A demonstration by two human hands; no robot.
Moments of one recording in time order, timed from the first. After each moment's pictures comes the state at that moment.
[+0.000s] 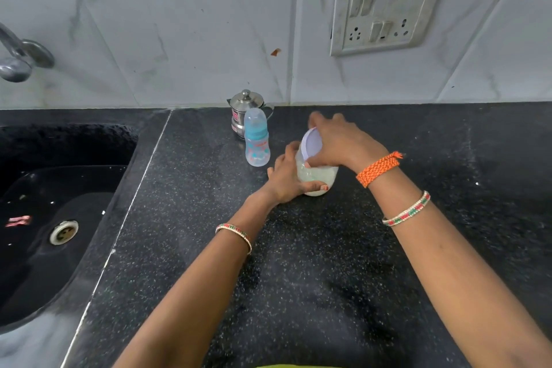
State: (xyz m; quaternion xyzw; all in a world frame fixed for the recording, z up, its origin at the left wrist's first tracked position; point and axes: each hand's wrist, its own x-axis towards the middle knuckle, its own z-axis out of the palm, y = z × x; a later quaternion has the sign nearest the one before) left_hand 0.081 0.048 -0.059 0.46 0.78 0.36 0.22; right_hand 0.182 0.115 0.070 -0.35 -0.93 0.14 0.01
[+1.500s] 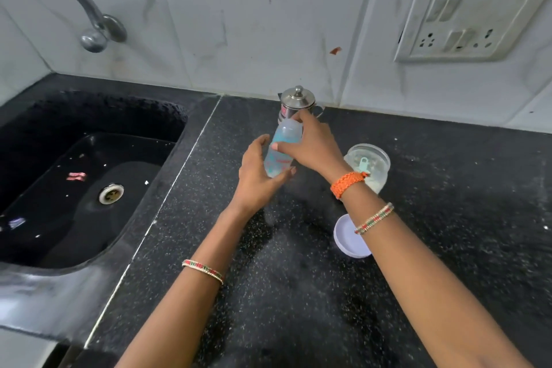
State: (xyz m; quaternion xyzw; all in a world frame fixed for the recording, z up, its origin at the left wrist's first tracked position) left_hand 0.038 -0.059 -0.048 0.30 0.78 0.54 0.08; right_hand 0.083 0.070 0.016 -0.22 -0.90 0.35 0.14
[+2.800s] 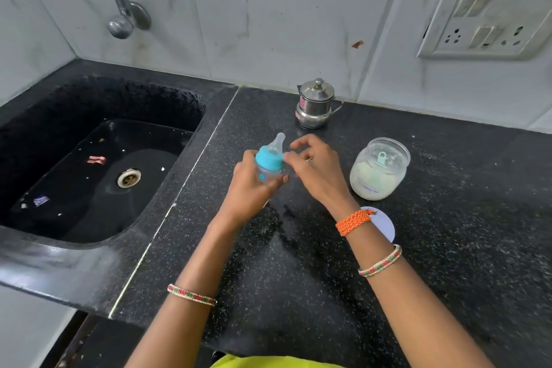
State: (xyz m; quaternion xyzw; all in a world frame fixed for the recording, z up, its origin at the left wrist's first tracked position) left_hand 0.055 -0.116 -0.036 0.23 0.80 0.53 0.12; right_hand 0.118 0.013 -0.004 -0.24 -0.84 0.47 0.15
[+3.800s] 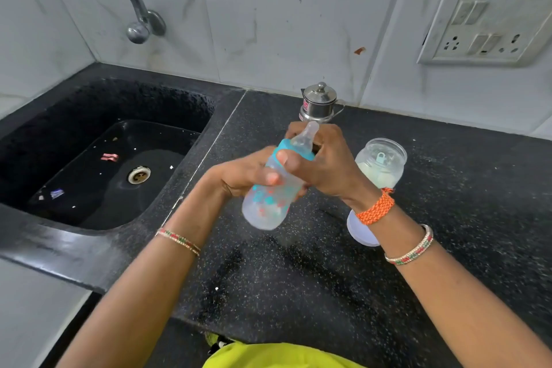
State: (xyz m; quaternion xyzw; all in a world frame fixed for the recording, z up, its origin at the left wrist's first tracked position) left_hand 0.056 -0.128 0.030 0.43 0.47 0.53 0.56; right_hand 0.151 0.003 0.058 0.10 -0.83 0.50 0.22
